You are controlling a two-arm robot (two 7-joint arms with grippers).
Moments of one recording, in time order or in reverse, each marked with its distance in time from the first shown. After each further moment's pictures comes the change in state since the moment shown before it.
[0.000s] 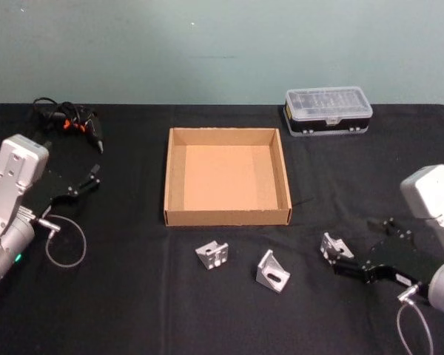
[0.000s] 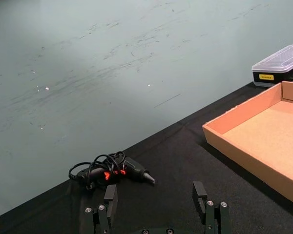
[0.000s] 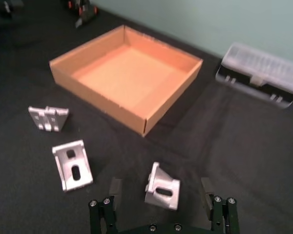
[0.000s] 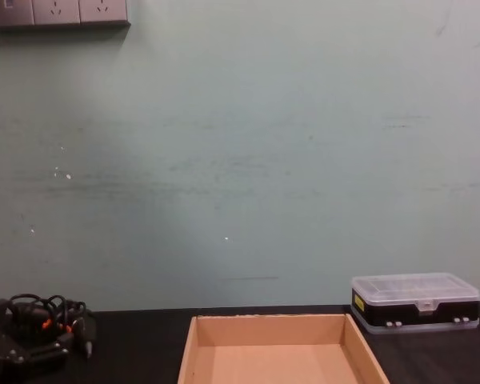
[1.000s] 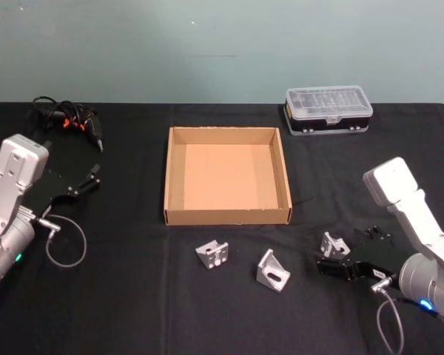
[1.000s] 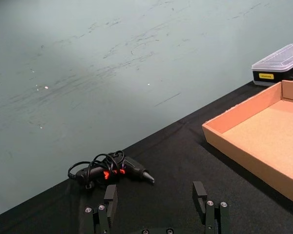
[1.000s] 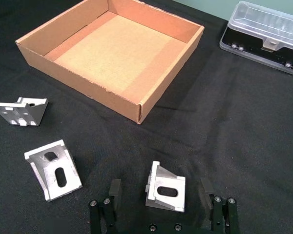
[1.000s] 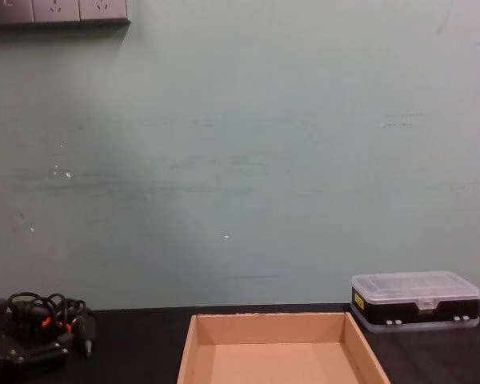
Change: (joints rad) left arm 0.000 0.000 0.000 0.000 0.000 0.000 0.000; right arm 0.115 -0.137 -0.049 0.079 -0.053 0.207 -0.020
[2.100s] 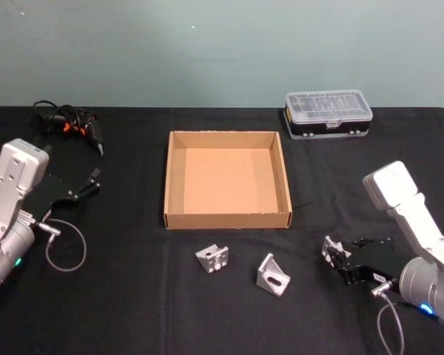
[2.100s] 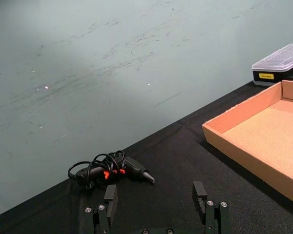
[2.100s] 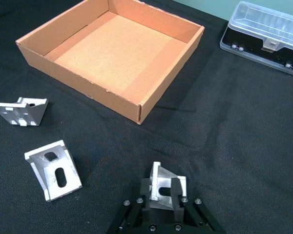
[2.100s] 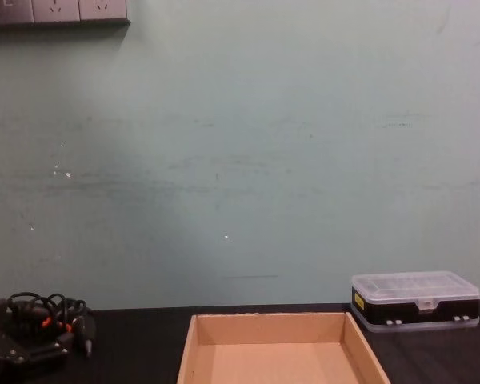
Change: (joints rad) left arm 0.000 0.000 0.000 0.000 0.000 0.000 0.000; right arm 0.003 0.002 -0.002 0.000 0.002 0.002 0.000
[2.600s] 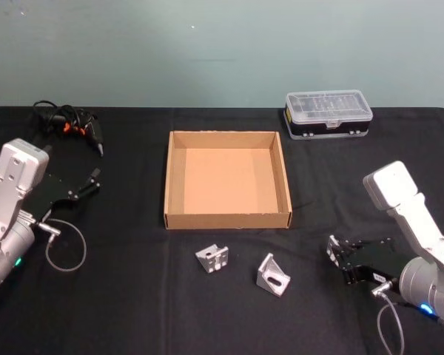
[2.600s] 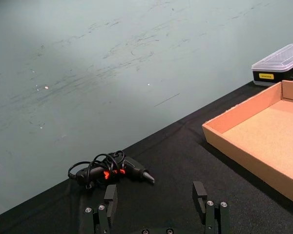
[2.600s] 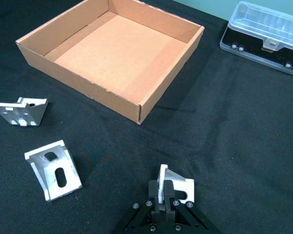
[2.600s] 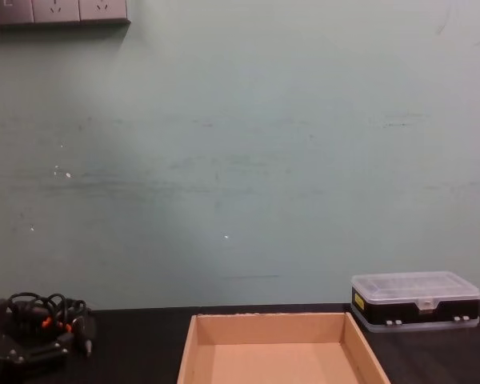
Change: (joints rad) left arm 0.000 0.000 0.000 0.000 0.000 0.000 0.000; right arm 0.000 0.000 0.000 0.000 0.000 0.000 0.000
